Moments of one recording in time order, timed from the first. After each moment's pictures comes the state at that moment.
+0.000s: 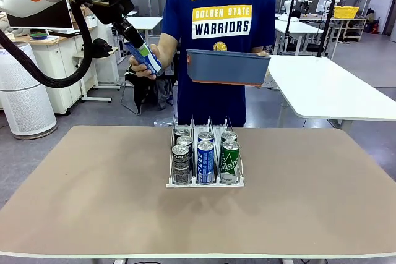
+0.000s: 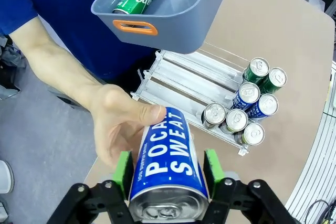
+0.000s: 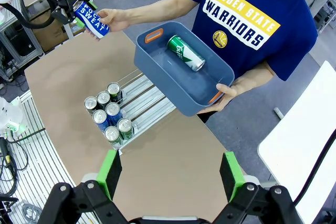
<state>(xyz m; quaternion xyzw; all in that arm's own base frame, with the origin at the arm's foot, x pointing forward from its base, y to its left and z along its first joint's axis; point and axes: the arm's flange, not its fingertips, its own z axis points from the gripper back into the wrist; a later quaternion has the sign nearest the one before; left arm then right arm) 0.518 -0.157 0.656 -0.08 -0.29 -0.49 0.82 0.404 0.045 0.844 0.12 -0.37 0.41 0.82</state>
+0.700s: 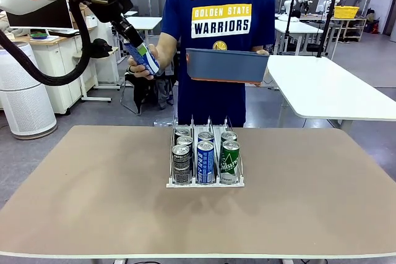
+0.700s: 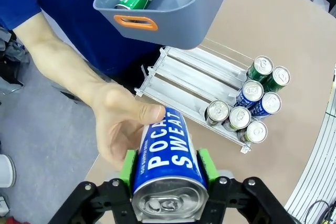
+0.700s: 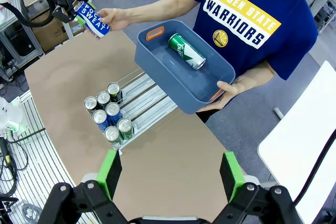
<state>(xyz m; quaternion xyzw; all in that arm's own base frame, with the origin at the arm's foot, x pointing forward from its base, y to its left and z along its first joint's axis) 0.516 -0.155 0.659 -0.07 -0.29 -0.48 0.83 0.404 0.045 0.844 0.12 -0.37 0.41 0.82</state>
